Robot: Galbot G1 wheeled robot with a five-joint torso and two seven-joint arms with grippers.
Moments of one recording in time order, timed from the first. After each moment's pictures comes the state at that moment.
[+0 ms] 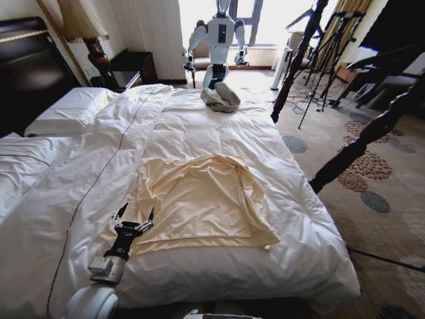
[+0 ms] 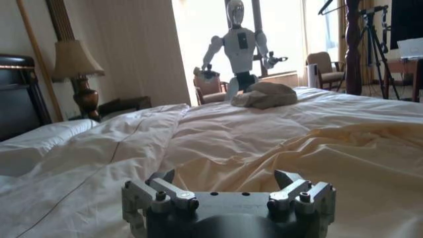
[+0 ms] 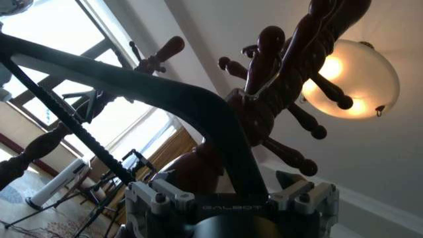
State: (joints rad) left arm 1.81 -1.13 -0.72 -2.24 -0.26 -0.12 -0.13; right arm -0.51 0.40 0.55 1.49 0.25 -0.21 0.31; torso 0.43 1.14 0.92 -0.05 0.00
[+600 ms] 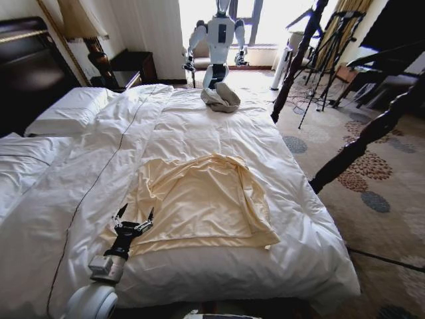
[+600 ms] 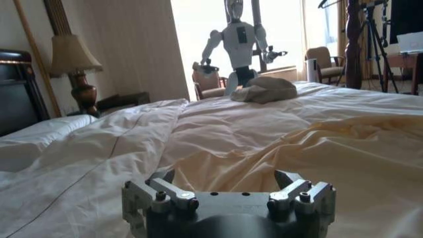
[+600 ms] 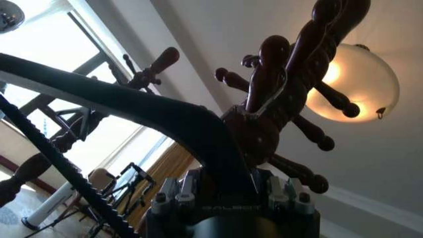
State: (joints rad) left arm 1.80 -1.10 -0.72 -2.22 -0.28 -0.11 -0.13; right arm -0.29 0.44 0.41 1.39 0.23 -0.18 0.27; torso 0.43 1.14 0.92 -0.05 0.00
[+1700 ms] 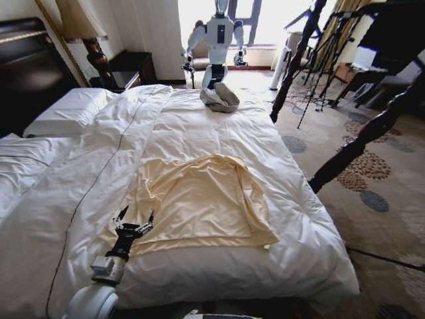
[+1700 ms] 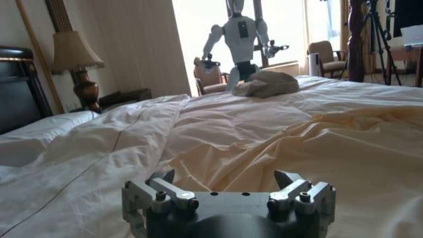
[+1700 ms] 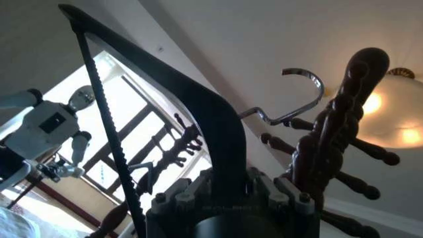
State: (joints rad) left arm 1.82 -1.12 -0.72 -2.20 -0.25 -0.13 -0.13; right arm -0.72 0.39 0.68 1.83 0.41 -0.21 0.31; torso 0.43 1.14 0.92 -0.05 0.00
